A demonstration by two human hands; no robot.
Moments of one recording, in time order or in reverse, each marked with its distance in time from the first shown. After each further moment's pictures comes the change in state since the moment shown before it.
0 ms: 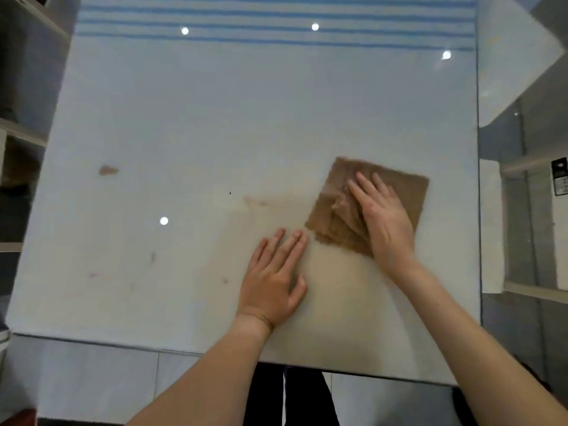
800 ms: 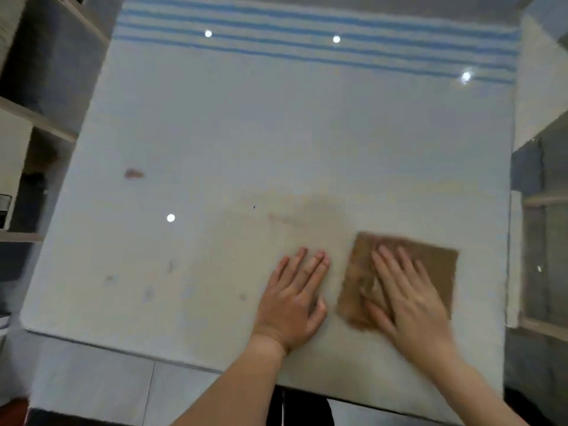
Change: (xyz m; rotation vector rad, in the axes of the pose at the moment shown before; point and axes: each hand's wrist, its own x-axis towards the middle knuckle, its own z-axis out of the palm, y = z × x) left_hand -0.001 -0.002 0.003 -0.030 0.009 0.020; right_hand -0.073 0.002 0.003 -0.469 -0.200 -0.188
